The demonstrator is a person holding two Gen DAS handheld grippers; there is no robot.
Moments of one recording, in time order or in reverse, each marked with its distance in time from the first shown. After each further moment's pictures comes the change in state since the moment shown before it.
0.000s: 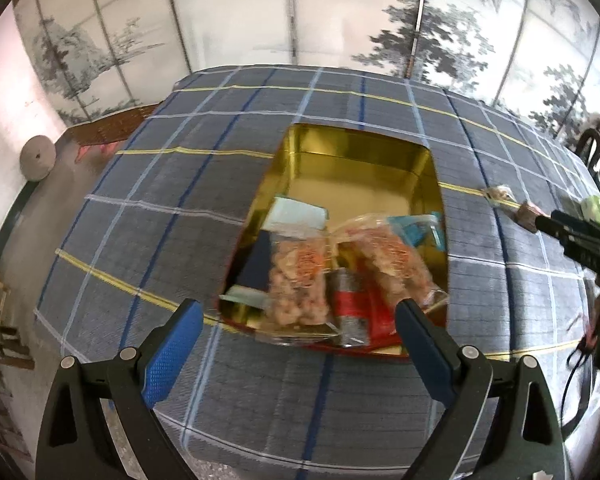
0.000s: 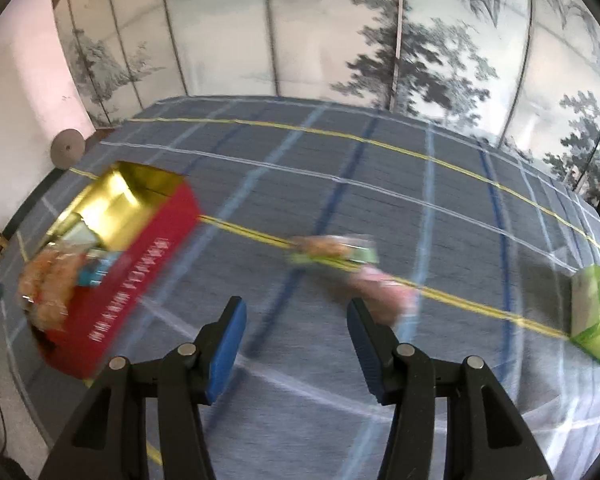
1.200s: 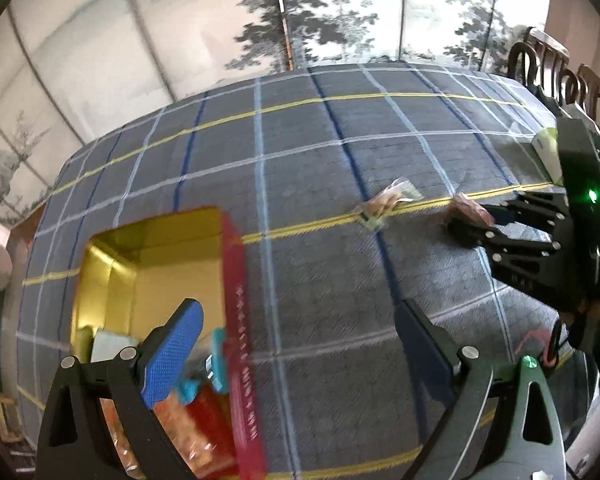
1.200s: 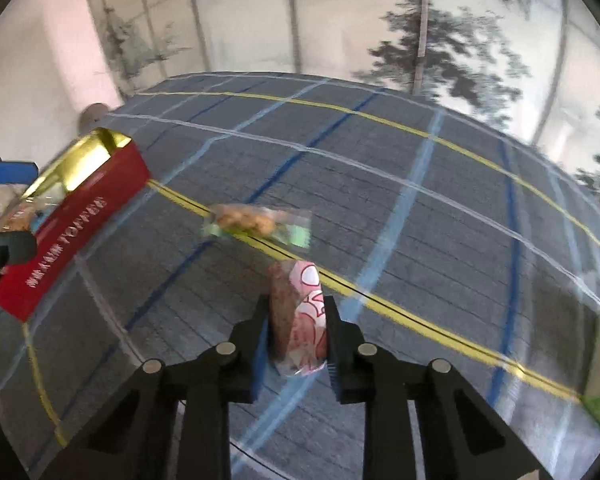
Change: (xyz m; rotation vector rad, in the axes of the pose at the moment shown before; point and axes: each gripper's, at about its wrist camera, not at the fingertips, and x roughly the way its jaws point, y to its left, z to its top) left arm 0.063 -0.185 0.066 0.347 -0.001 -0.113; right arm 0.053 -0.067 -0.015 -0.111 0.002 0.072
